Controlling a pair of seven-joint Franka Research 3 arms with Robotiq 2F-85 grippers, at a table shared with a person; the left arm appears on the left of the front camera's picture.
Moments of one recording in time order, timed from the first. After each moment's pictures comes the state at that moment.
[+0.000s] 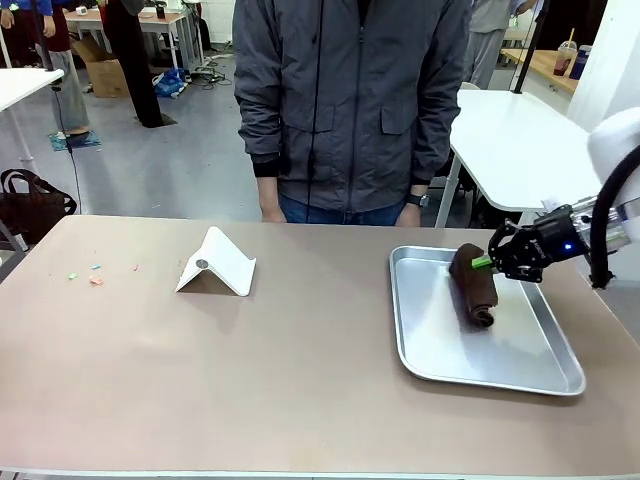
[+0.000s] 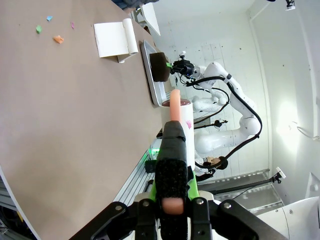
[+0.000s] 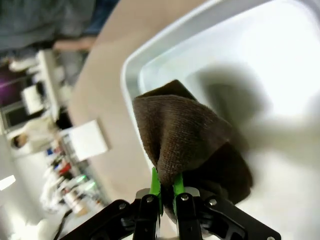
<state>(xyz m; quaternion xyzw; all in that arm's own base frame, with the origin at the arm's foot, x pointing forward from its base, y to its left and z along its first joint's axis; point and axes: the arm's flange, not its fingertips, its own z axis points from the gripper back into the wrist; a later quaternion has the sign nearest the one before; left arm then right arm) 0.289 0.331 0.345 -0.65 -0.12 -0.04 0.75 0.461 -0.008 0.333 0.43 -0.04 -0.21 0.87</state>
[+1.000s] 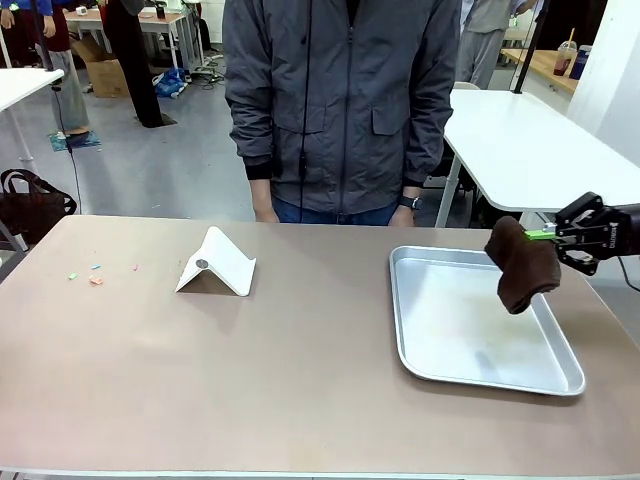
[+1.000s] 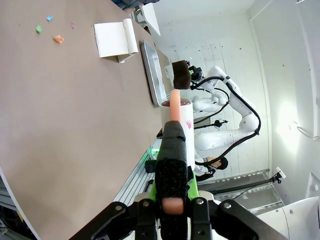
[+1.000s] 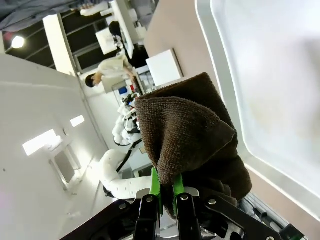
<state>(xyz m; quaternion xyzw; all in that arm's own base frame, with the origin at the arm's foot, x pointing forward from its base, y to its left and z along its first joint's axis) 0.289 0.331 0.346 -0.65 -0.12 -0.05 0.75 0.421 -0.086 0.372 0.61 0.06 -0.16 0.77</state>
